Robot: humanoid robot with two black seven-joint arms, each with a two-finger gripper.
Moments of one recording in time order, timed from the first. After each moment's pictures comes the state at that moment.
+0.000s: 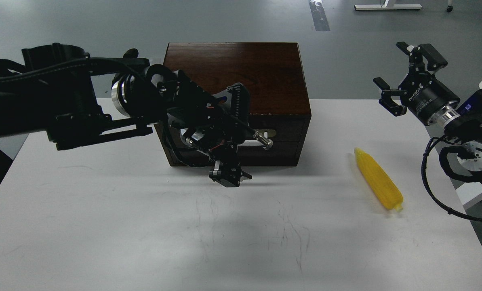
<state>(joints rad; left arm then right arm) -1.53 0.37 0.08 -1.39 2.18 -0.49 -0.49 0.87 -0.58 0.29 0.69 -0.02 0.49 0.49</state>
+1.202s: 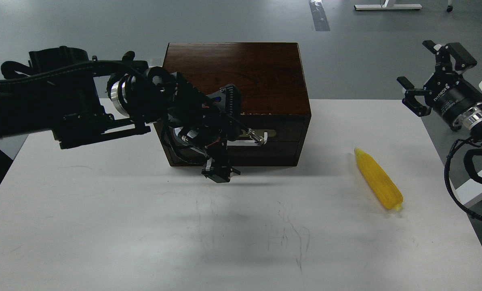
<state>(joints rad) -1.52 0.35 0.15 -1.31 2.18 -0.49 -0.49 0.83 -0.68 0.32 0.73 -0.02 0.49 0.49</state>
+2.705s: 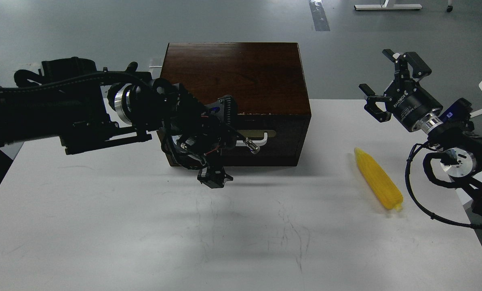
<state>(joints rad) -1.50 0.32 0.20 -1.27 2.18 -0.49 -0.49 0.83 -0.52 0.34 0.70 -0.03 0.49 0.49</state>
